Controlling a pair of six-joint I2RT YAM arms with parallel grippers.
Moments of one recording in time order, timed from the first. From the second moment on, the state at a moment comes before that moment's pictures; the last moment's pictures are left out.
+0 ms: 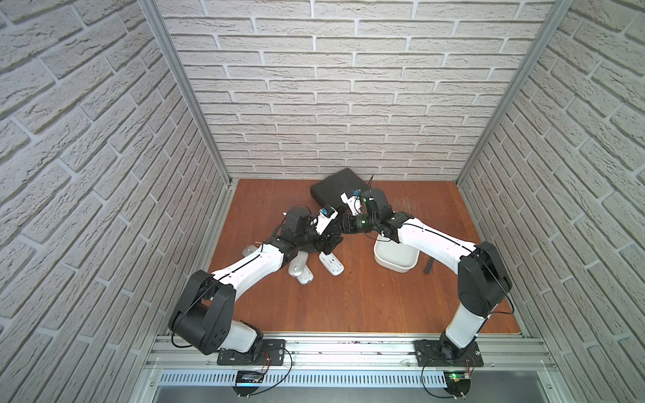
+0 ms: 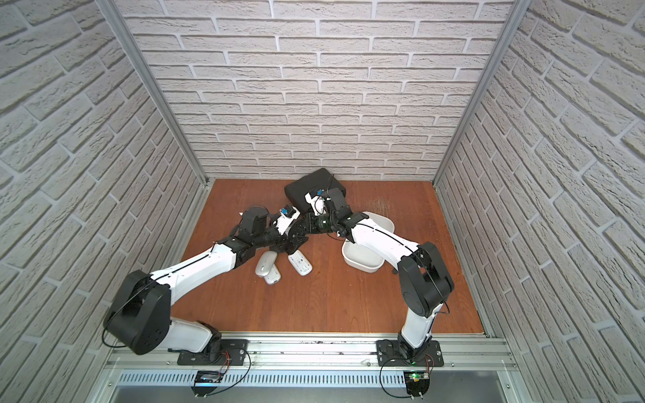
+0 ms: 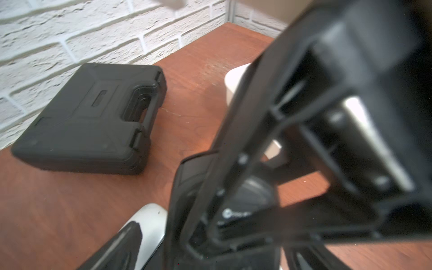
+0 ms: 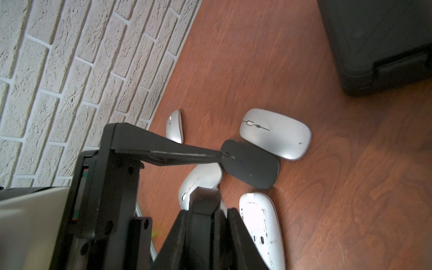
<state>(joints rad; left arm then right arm) -0.51 1.43 0.86 0.03 0.33 0.21 0.53 1.76 1.35 -0.26 -0.49 0.51</state>
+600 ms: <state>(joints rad) -0.45 1.30 0.81 -0.06 -0.11 0.03 0.18 1.71 1.30 -0.53 0.07 0.36</state>
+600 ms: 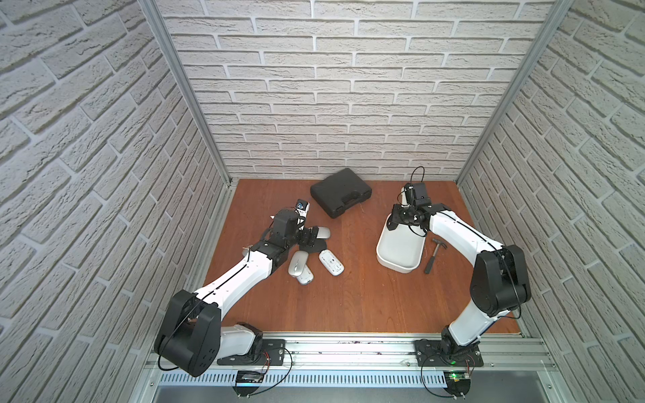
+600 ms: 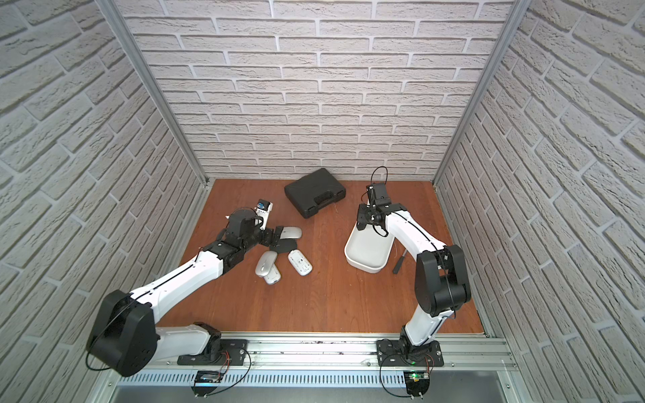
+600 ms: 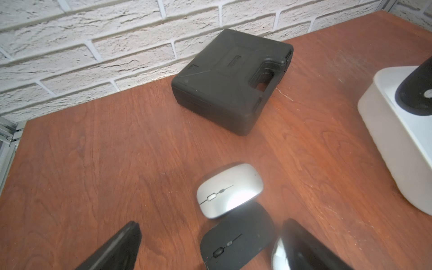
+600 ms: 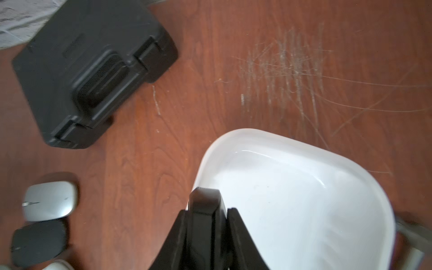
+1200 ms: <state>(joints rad) -0.41 1.35 0.79 -0.06 -0.10 -0.01 0.18 1.91 1.38 -0.46 0.16 0.20</state>
